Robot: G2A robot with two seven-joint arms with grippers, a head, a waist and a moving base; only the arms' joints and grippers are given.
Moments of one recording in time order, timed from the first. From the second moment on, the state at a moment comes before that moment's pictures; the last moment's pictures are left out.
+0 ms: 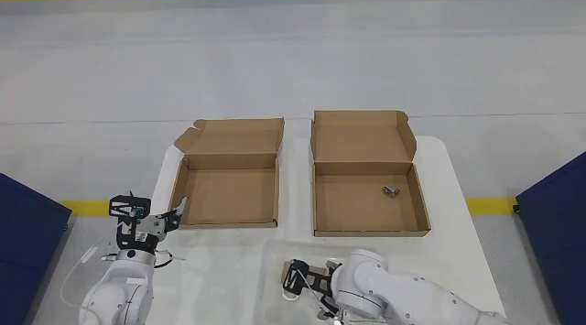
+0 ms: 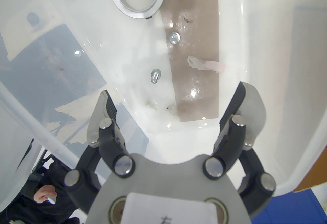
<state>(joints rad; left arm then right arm) 1.73 -1.15 -1.60 -1.80 1.33 0.00 0.00 -1.05 -1.02 0.46 -1.86 -1.03 -0.08 1.35</state>
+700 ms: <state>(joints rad) 1.73 -1.15 -1.60 -1.80 1.33 0.00 0.00 -1.07 -1.05 0.43 -1.82 -1.08 -0.09 1.33</state>
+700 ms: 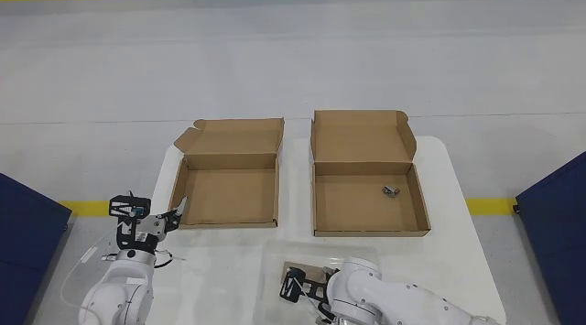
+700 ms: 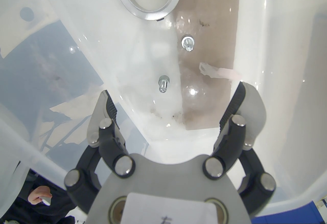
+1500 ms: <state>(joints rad) 1.73 -1.15 -1.60 -1.80 1.33 0.00 0.00 -1.12 -1.05 0.47 -1.86 -1.14 -0.13 1.29</state>
